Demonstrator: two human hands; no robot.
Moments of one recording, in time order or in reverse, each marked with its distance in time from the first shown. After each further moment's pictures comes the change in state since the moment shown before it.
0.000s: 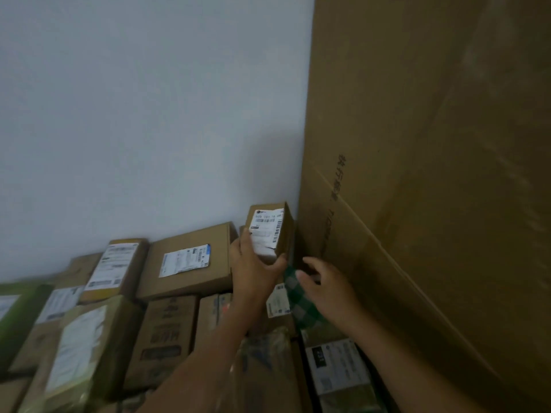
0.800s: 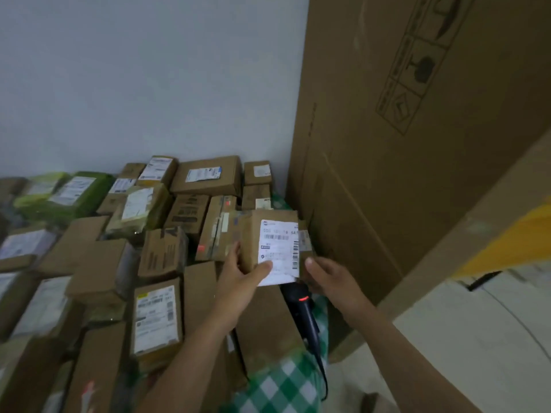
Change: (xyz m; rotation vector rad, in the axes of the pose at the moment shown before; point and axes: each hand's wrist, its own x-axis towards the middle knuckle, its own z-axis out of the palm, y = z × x) left_hand -0.343 0.053 -0.080 -0.374 -0.158 -0.344; right_hand -0.278 0.080 -0.044 0.477 -0.188 0.066
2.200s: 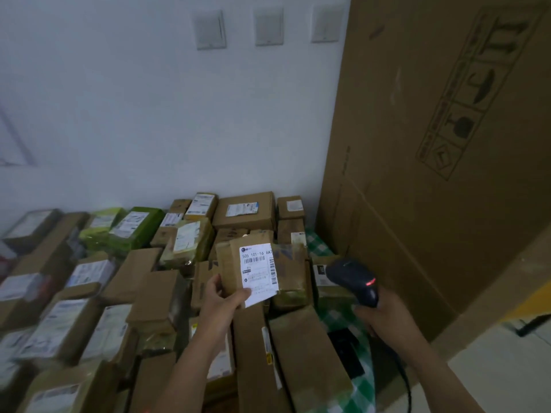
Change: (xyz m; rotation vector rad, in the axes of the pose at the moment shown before) left_hand 0.024 -0.025 -0.120 -0.238 0.180 -0.044; right_hand -0.018 -0.030 0.009 -0.297 0.126 -0.045
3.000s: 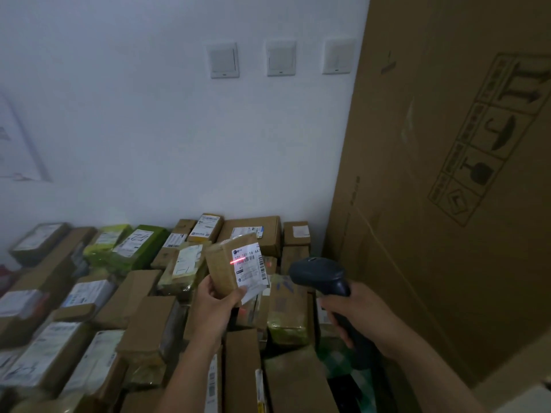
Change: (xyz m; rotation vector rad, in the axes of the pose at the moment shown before) left_hand 0.049 0.035 0.022 0.047 0.172 0.160; right_hand 0.028 -0.102 -0.005 0.154 -0.354 -0.074
